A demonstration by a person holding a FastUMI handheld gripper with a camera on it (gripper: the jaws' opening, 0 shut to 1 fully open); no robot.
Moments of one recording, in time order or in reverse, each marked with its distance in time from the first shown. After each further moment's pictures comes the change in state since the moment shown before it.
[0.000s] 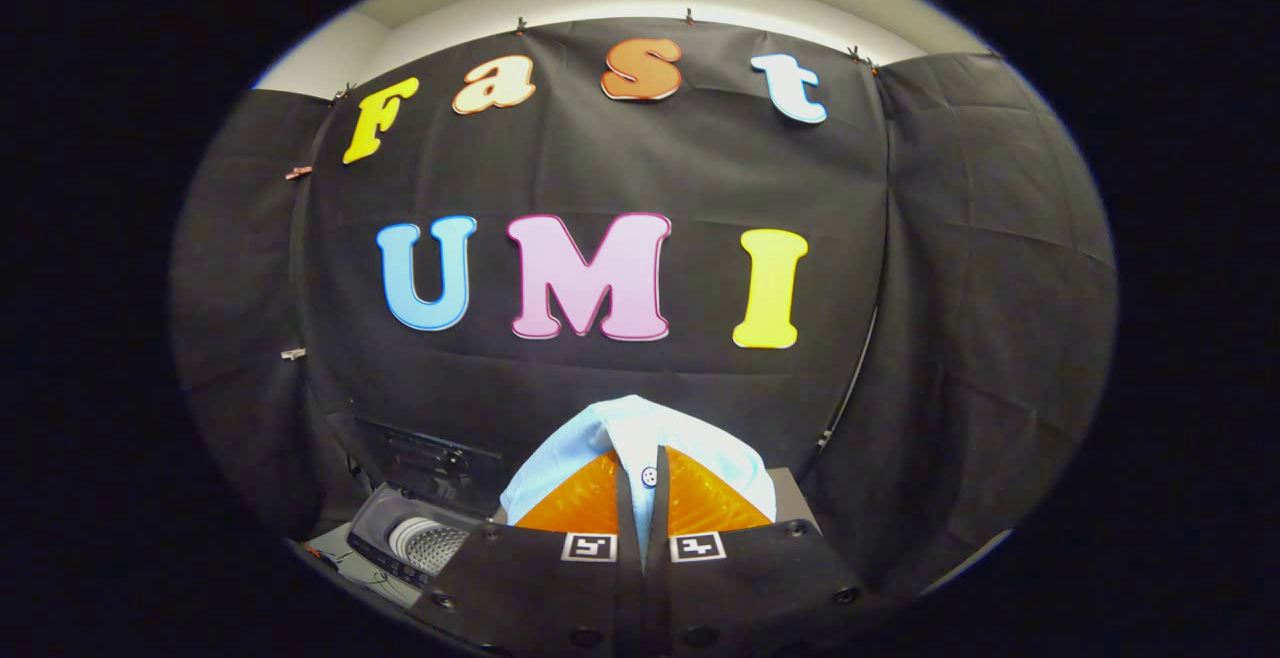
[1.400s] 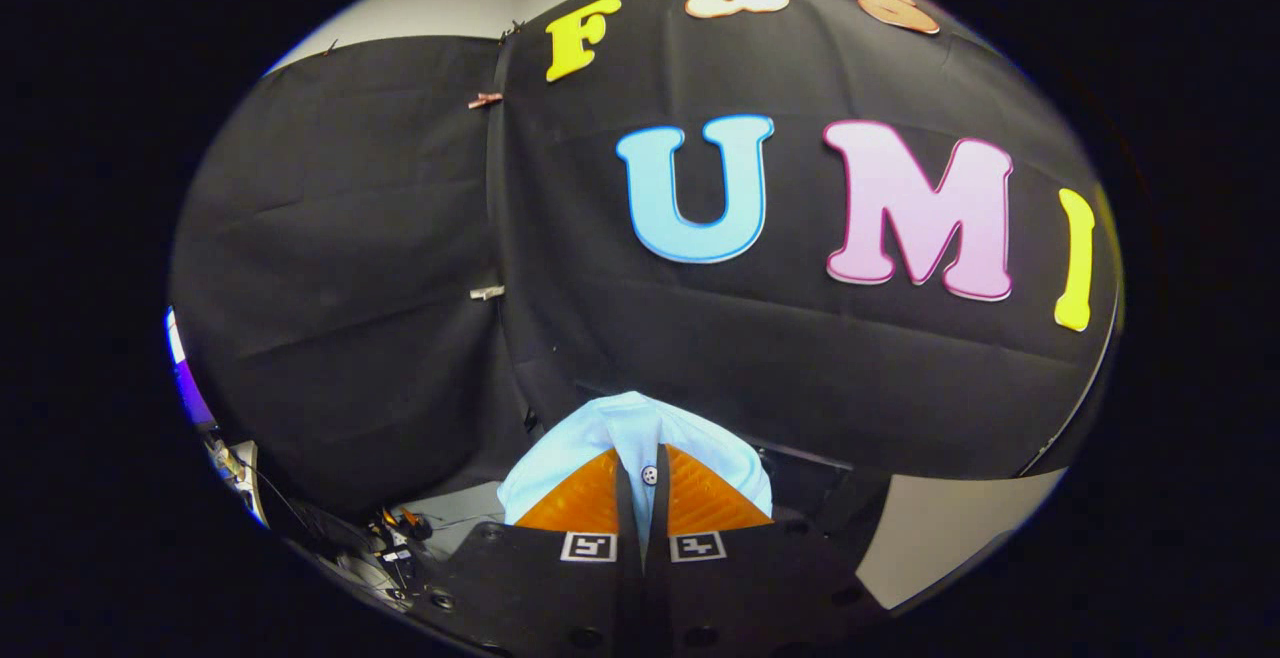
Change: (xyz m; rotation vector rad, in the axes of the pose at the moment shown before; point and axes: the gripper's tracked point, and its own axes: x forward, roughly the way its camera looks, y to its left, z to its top) arm 0.105 0.345 -0.150 -0.047 0.275 0.611
